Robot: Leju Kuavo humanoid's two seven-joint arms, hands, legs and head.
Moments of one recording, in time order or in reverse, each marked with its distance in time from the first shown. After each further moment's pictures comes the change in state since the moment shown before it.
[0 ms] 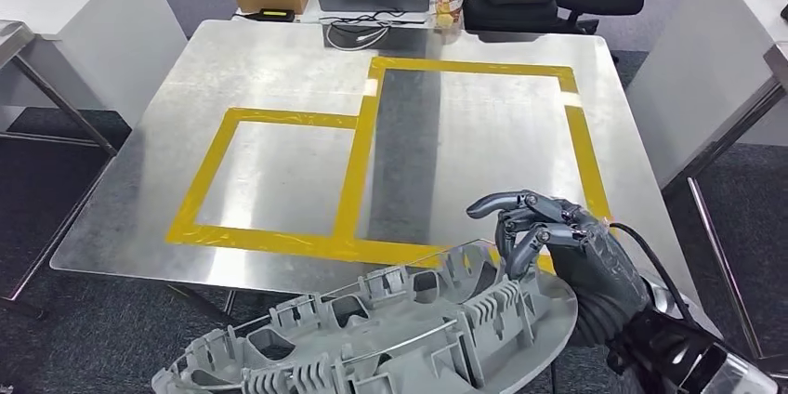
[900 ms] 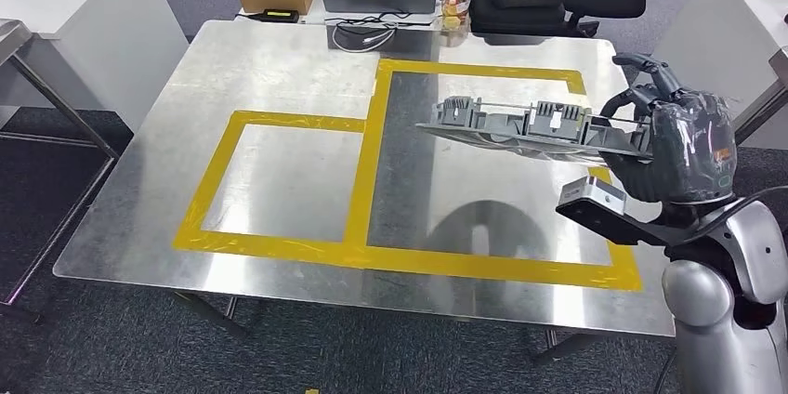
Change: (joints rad) left arm -0.005 0.003 0.020 -0.018 0.085 -0.014 0.022; right arm -0.198 -0.048 -0.210 0.285 1.005 -0.417 0.109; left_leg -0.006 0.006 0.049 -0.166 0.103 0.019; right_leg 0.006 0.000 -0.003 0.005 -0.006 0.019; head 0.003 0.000
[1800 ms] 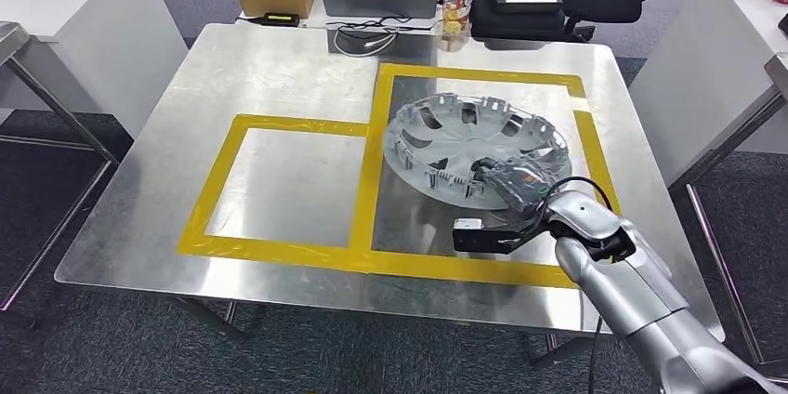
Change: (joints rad) left arm 0.003 0.000 0.000 -0.019 0.029 -0.070 0.030; right arm -0.300 -0.018 0.601 0.762 0.035 0.176 -0.027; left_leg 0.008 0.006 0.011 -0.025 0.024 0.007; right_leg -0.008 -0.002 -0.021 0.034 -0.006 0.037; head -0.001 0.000
